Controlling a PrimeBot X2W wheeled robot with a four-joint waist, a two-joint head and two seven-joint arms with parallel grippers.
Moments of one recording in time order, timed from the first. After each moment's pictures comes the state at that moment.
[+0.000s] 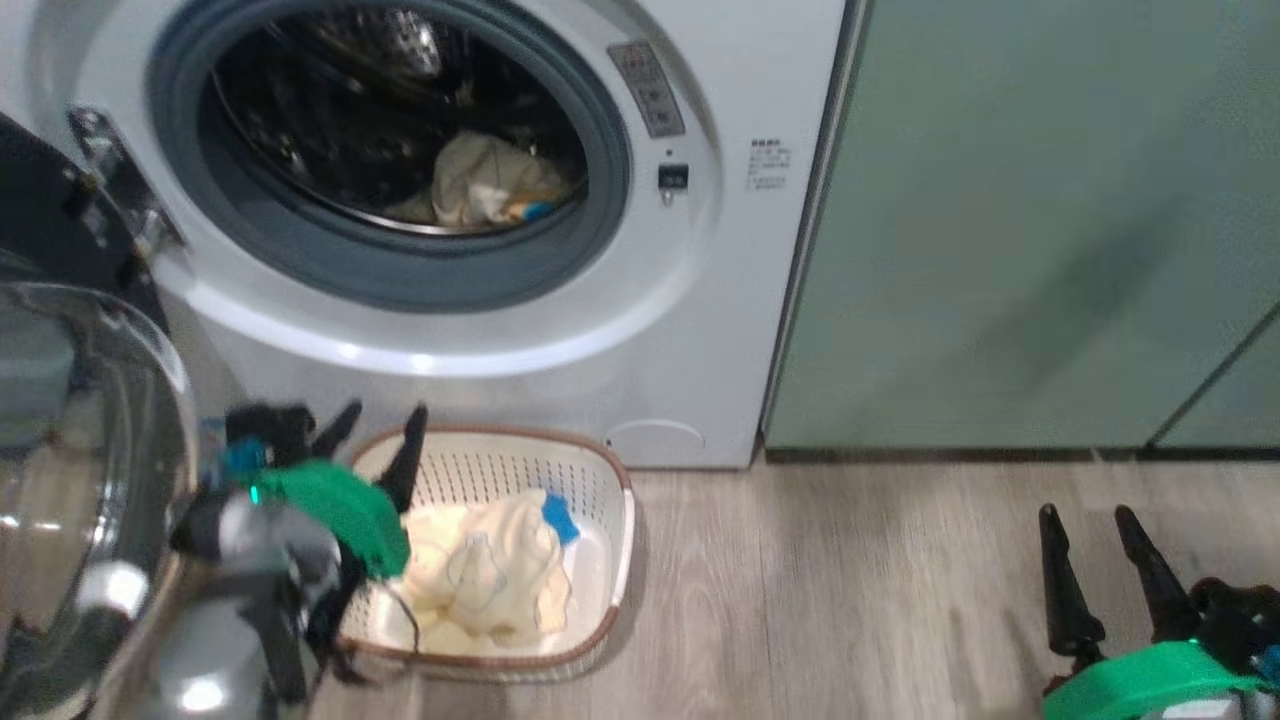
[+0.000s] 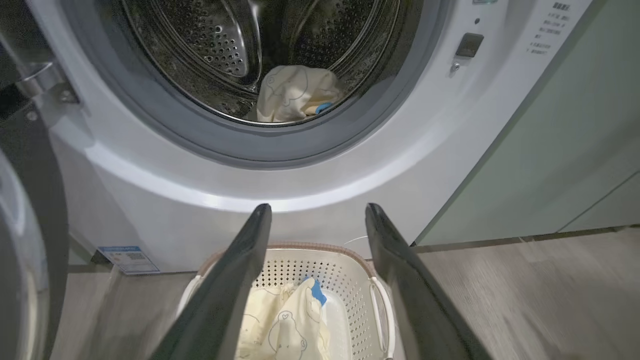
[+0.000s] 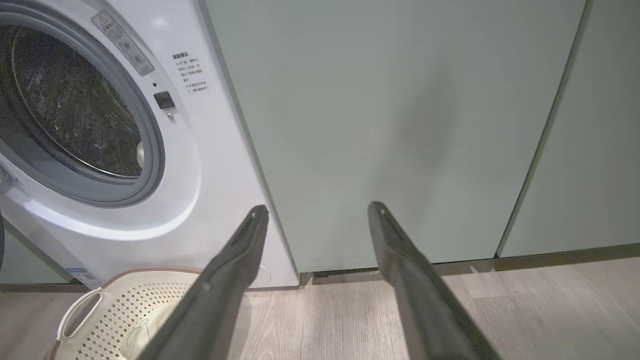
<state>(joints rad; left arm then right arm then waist) -0.36 0.17 -0.08 0.66 -0.33 -0.13 -0.15 0.01 -0.07 0.05 0.26 0.23 0.13 -0.25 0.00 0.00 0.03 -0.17</state>
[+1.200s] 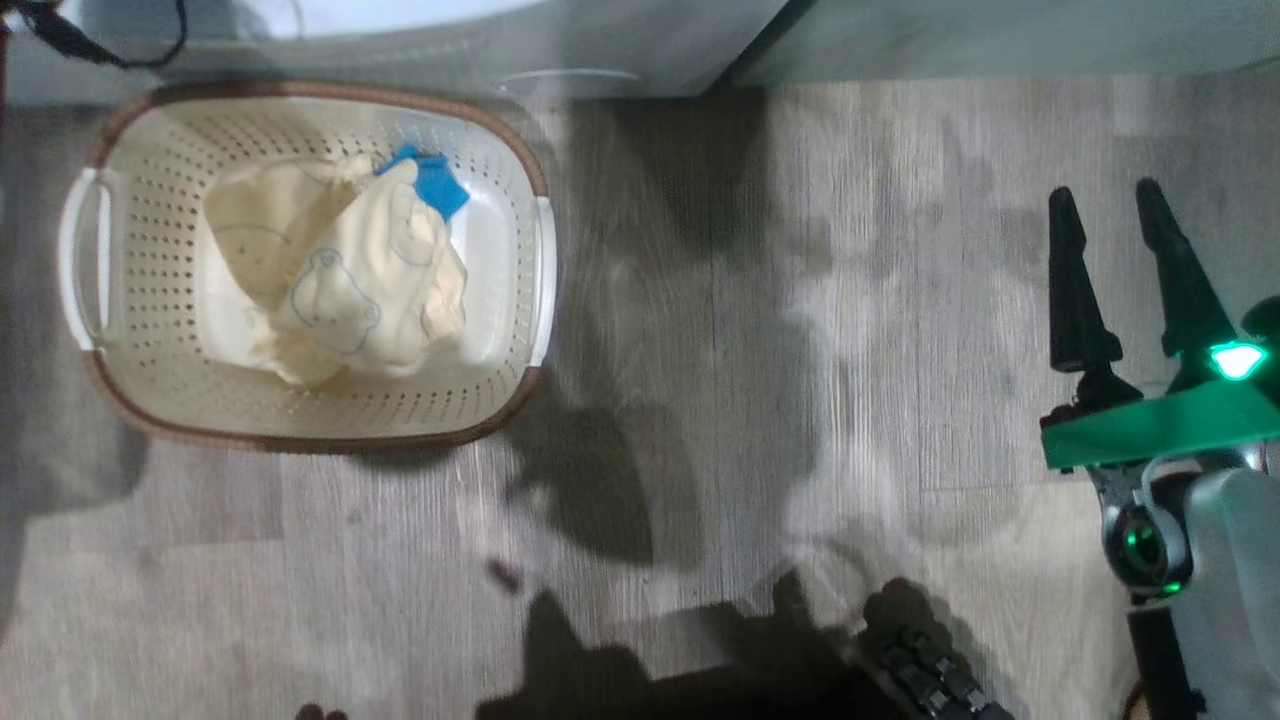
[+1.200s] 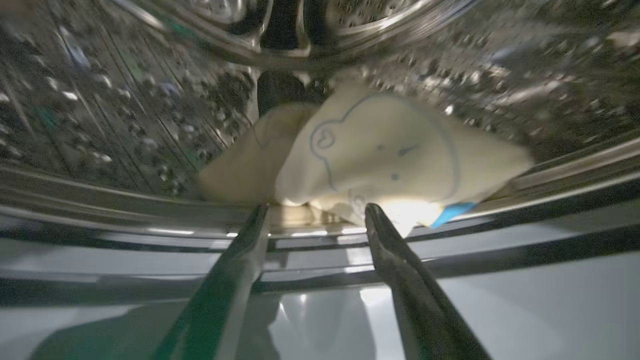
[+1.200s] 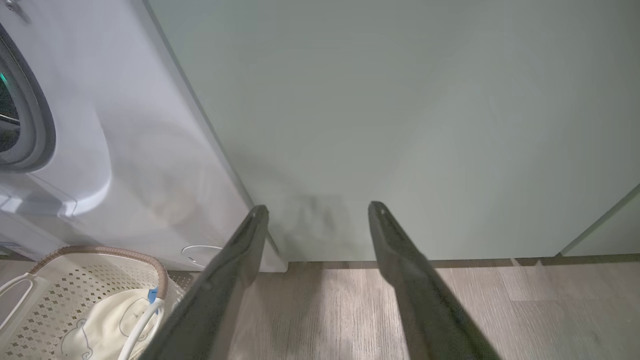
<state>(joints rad) -1.40 0.42 -0.33 0.89 -0.60 -0.13 0.27 -0.38 -0.05 0.10 0.18 0.29 0.13 -0.25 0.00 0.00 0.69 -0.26</state>
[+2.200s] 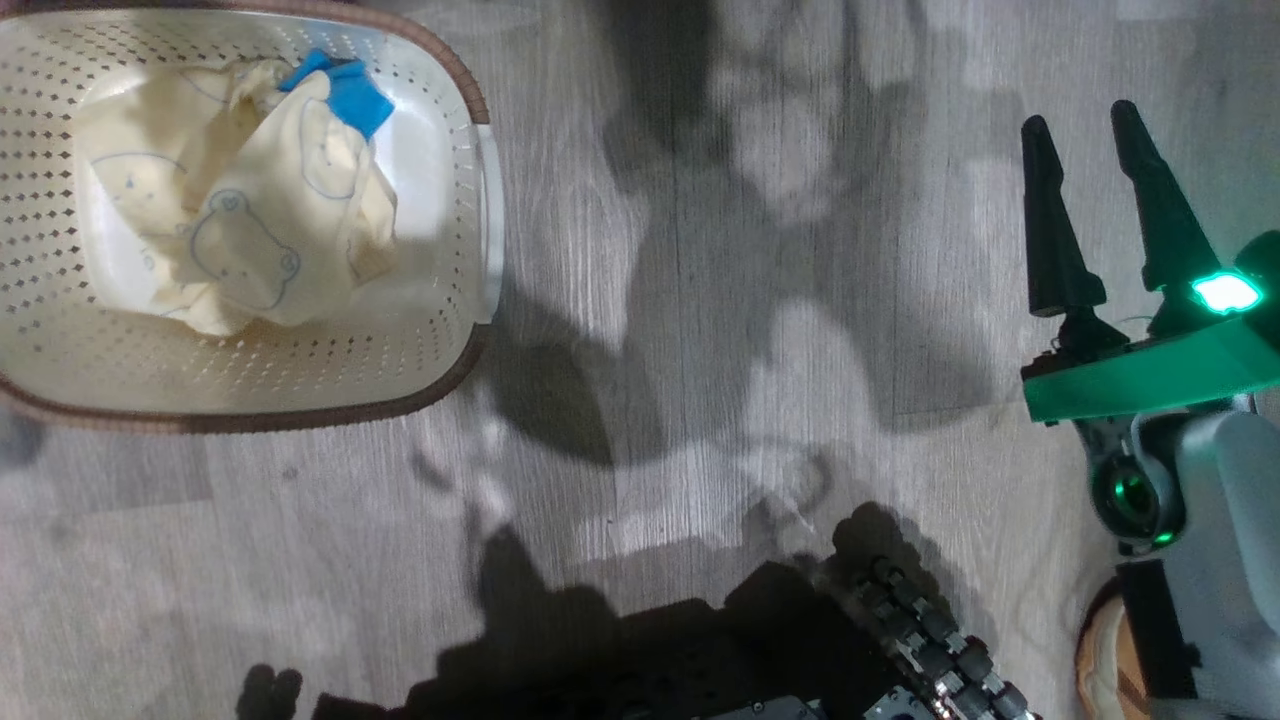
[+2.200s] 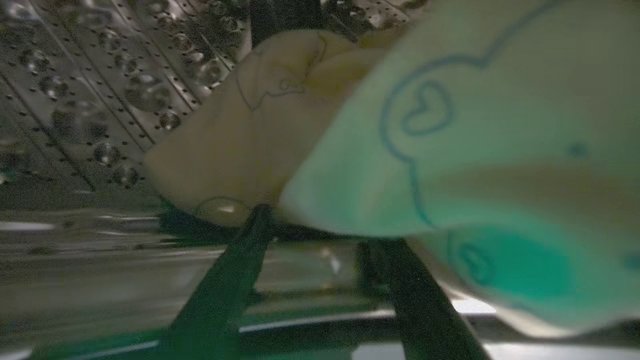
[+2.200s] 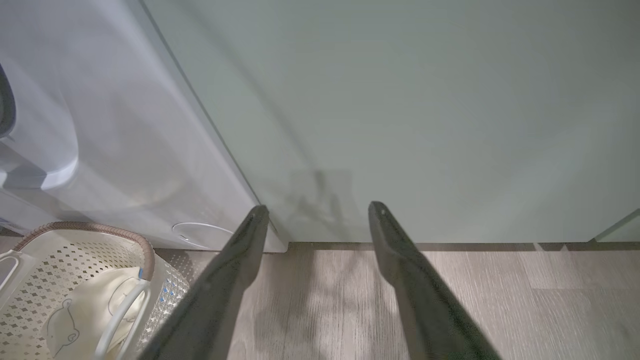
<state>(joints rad) -1.77 0.39 -0.43 1.14 -0.55 -0.09 0.49 -0.48 -0.05 0.16 0.17 0.33 0.13 -0.25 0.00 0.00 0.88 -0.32</state>
